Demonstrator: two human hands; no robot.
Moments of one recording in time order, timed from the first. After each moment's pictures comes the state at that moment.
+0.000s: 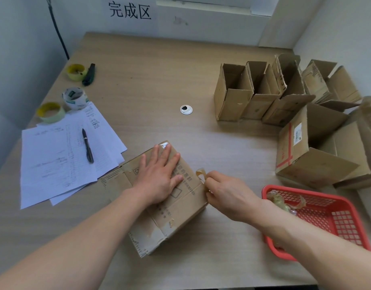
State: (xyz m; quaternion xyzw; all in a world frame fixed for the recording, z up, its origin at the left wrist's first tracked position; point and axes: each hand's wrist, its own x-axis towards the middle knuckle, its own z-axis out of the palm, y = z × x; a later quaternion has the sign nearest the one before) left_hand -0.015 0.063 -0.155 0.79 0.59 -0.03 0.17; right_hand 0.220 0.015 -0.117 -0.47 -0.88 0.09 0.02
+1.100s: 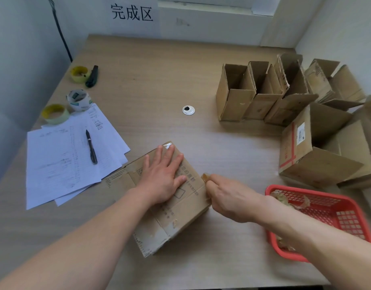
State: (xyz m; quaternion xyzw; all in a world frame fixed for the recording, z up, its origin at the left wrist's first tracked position) left_hand -0.015 0.064 -0.152 0.79 0.59 -0.04 0.18; right_hand 0.219 0.017 -0.110 -0.42 -0.90 0.15 -0.04
